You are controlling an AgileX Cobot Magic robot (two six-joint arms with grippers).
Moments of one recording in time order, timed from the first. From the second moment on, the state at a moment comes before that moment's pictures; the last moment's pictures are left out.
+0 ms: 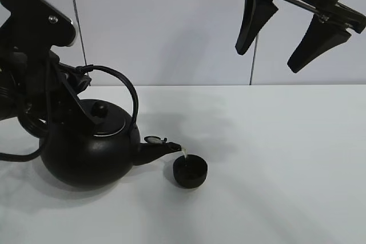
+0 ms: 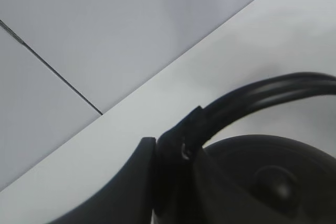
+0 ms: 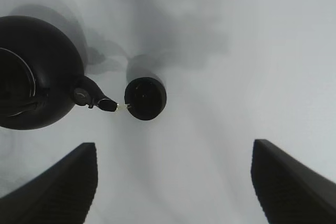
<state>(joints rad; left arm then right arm) -0.72 1.64 -0.49 -0.62 -0.81 0.85 0.25 1.69 -1.41 0.32 1.10 0.01</state>
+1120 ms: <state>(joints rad) -0.72 1.64 -0.49 -0.62 -0.81 0.86 0.25 1.69 -1.41 0.32 1.10 0.01</state>
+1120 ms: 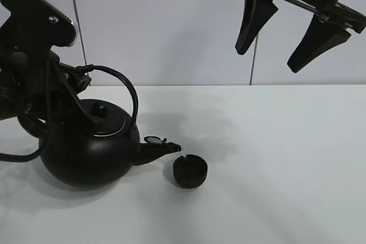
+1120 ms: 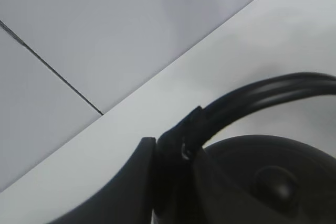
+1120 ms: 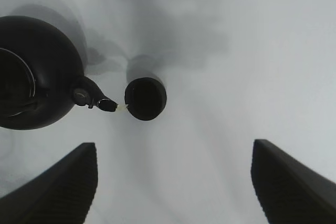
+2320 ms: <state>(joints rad) -0.72 1.64 -0.33 -0.59 -1.02 0.33 0.25 1.69 -1.41 0.32 1.10 0.01</state>
